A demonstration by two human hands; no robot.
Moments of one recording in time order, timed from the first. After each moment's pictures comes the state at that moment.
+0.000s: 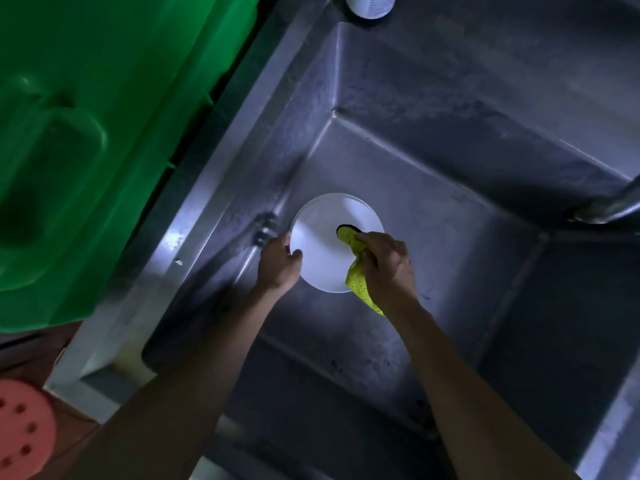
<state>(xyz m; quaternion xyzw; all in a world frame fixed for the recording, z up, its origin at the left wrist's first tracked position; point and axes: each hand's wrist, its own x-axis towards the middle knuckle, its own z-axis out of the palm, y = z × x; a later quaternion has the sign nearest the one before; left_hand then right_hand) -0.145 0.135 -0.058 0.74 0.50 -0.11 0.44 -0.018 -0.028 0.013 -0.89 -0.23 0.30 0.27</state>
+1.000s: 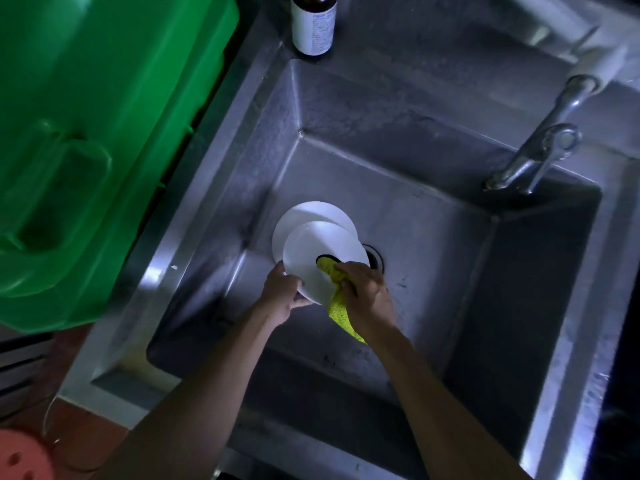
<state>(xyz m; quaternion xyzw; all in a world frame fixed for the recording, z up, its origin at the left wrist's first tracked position) -0.150 0.085 -0.012 0.39 0.58 -0.10 0.71 -0.071 -0.074 0.044 -0.87 -0.23 0.28 0.34</state>
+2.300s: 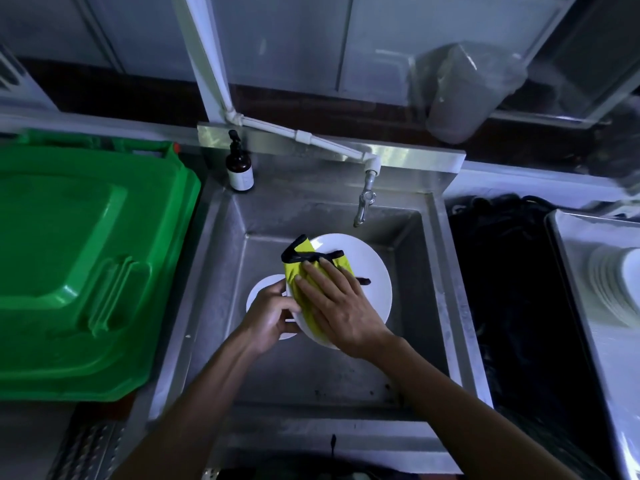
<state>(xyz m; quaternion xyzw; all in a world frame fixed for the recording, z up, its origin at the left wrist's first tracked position) -0.163 0.071 0.248 0.55 0.24 -0.18 0.78 -0.118 -0.107 0.247 -0.89 -0.44 0.00 0.14</state>
